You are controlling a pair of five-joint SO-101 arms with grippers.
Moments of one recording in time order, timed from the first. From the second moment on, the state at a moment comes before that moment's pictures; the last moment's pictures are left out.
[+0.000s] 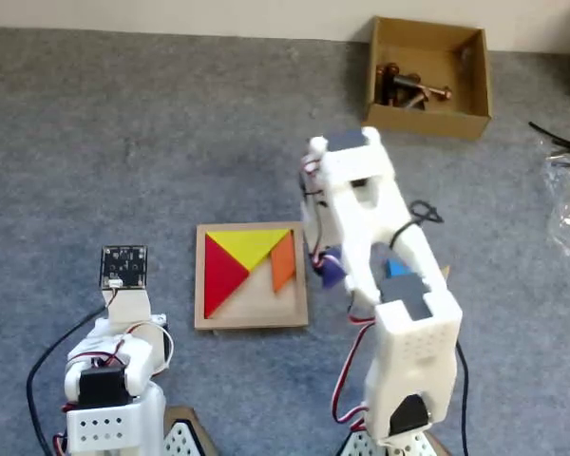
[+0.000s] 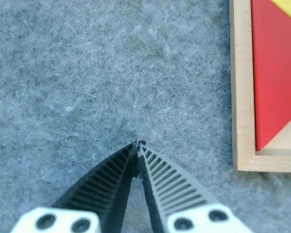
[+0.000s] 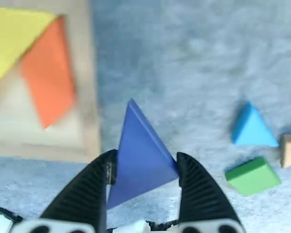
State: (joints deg) left arm -10.8 -103.1 96.0 75.4 2.1; right arm -20.5 23.7 -12.4 99.6 -0.4
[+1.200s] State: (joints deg) left arm -10.8 -103.1 96.0 75.4 2.1; right arm -22.1 20.7 -12.4 99.7 -0.4
